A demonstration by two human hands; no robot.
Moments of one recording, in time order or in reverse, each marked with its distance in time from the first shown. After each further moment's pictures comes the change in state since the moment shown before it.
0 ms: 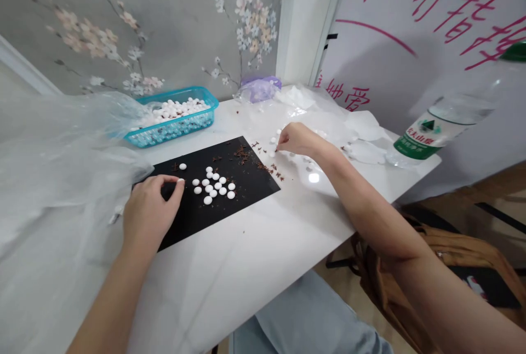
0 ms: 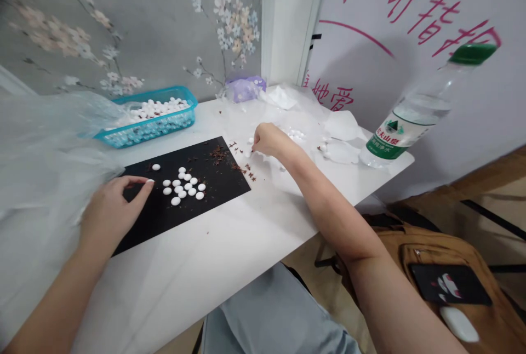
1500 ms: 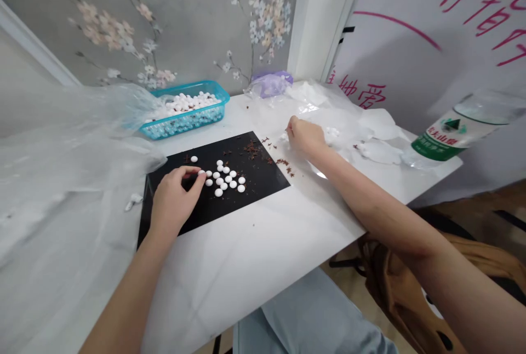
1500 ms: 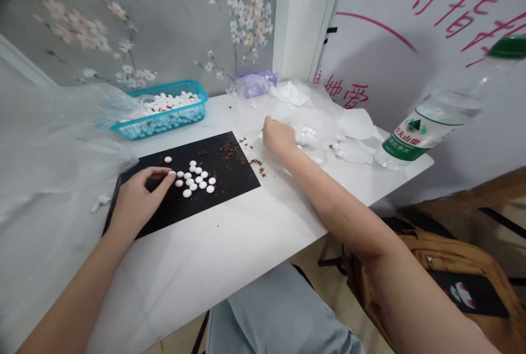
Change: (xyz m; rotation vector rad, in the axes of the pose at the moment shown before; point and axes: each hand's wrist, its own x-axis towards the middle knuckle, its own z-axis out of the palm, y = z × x) left_hand -0.004 0.004 0.013 -0.191 -0.024 0.000; right_hand 0.000 -0.018 0.020 -0.282 0.177 0.161
